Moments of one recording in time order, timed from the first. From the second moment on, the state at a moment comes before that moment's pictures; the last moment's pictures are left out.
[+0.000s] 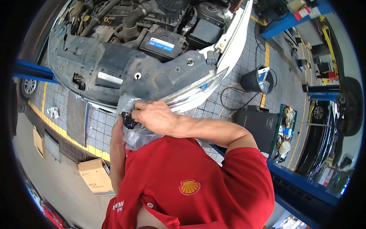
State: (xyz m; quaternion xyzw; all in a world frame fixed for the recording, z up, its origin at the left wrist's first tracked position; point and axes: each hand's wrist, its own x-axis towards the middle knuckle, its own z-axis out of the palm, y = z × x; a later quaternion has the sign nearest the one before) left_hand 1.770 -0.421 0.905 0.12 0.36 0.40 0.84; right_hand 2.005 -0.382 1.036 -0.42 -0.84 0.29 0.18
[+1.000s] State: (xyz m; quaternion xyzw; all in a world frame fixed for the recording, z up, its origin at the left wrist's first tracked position) left_hand 1.812 -0.414 0.917 0.12 0.38 0.42 0.82; right_hand 2.264 -0.232 0.919 -0.68 -0.58 0.40 0.21
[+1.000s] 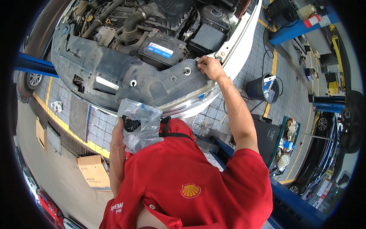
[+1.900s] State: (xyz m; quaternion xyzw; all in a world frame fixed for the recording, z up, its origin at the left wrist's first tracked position) left_hand 1.825 -0.416 0.919 0.10 0.37 0.40 0.83; right_hand 2.272 -0.214 0.950 -0.71 -0.56 0.38 0.19
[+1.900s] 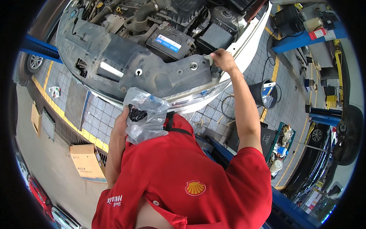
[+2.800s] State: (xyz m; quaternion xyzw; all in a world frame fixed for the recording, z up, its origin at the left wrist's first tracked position) left_hand 1.808 -0.424 0.934 0.12 0.35 0.38 0.85; right_hand 2.026 -0.364 1.056 -0.39 -0.88 0.26 0.08
